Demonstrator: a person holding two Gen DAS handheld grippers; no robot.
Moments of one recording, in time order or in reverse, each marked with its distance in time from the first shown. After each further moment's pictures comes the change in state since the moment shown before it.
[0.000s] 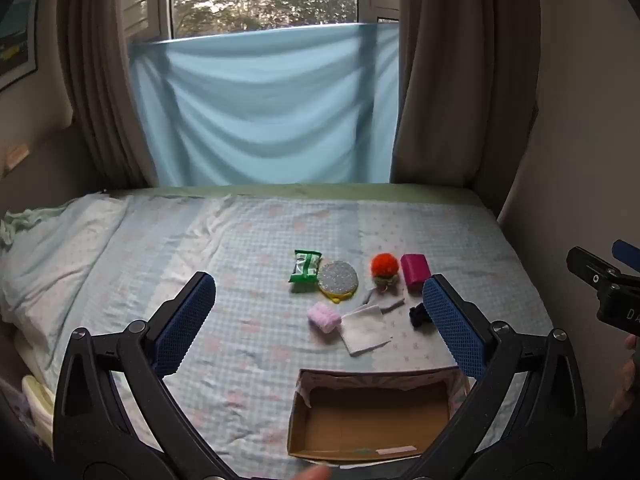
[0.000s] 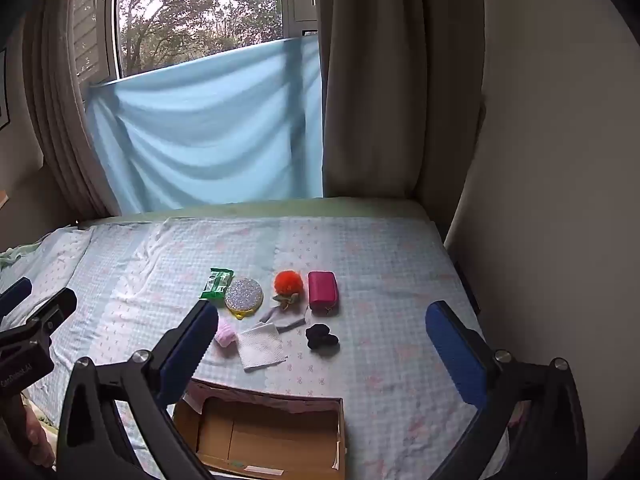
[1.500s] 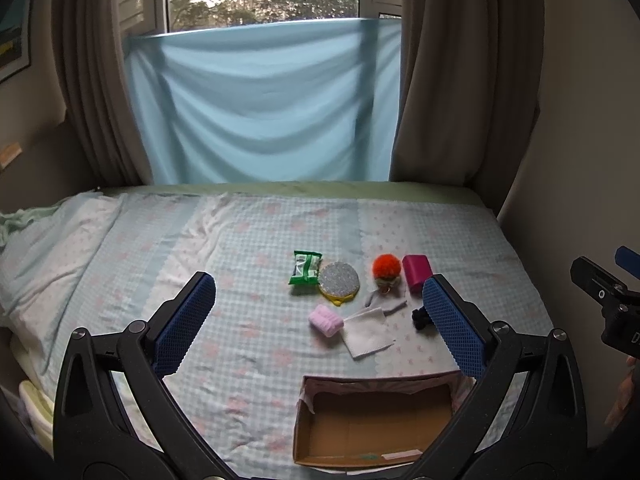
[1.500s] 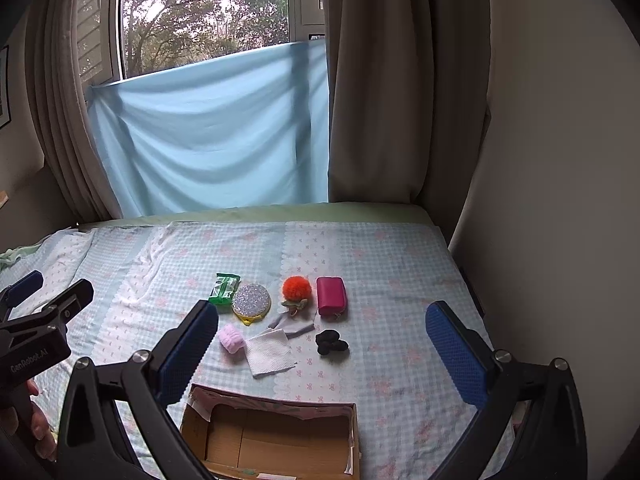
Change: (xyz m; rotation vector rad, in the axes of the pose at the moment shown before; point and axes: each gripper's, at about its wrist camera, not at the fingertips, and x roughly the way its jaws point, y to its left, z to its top) left arm 0.019 0.020 0.008 0.007 0.025 -0.032; right arm 0.005 0.013 0.003 -0.012 -0.012 -0.005
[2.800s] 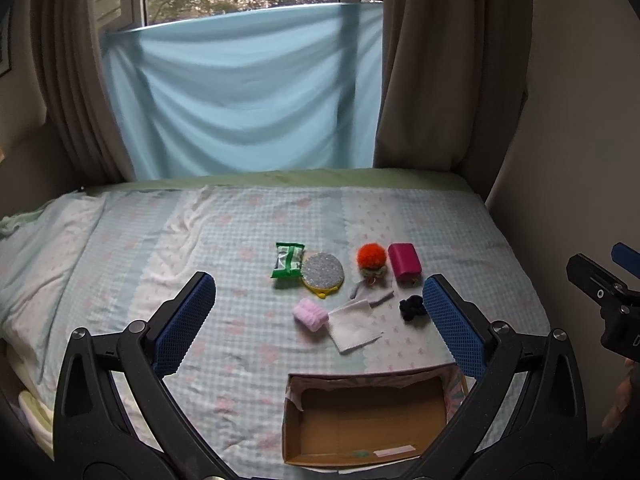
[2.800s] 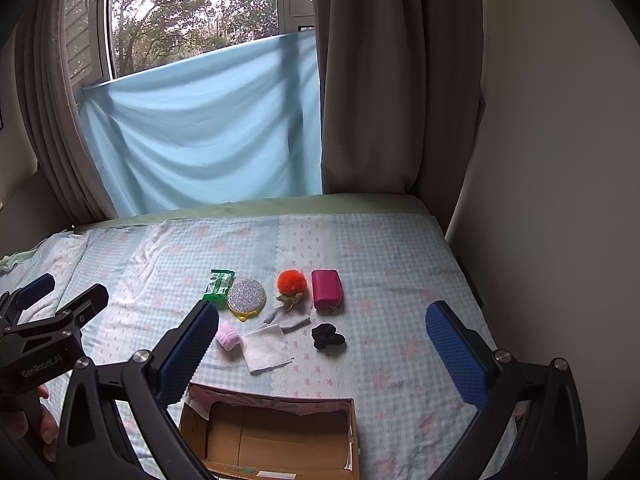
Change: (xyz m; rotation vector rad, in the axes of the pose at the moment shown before) left arm 0.020 -0.015 0.008 0.036 0.047 -0.050; right arm 0.002 0.000 0.000 0.025 0.030 -0.019
